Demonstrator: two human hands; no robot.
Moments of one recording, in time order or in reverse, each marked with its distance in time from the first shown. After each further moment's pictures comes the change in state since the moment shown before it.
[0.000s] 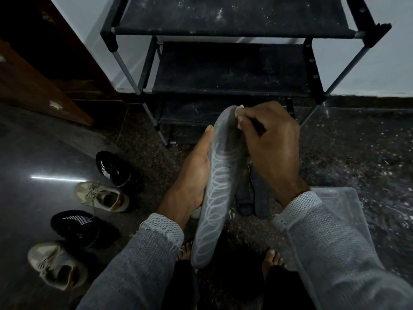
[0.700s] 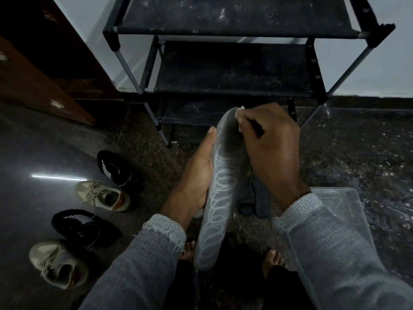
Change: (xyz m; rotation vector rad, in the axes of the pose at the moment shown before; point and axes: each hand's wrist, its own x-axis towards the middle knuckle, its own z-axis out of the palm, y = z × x) left_hand 0.007 -0.006 -0.011 0.081 -0.008 -0.010; right_hand -0.002 -0.005 0.001 -0.051 -0.007 -0.035
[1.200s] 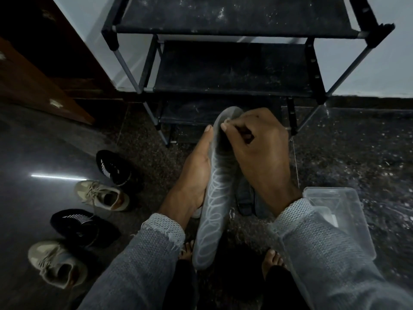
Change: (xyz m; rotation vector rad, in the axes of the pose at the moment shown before) left_hand -0.003 0.006 0.005 0.031 0.008 0.027; right_hand -0.009 -0.011 0.007 0.059 -0.064 0.087
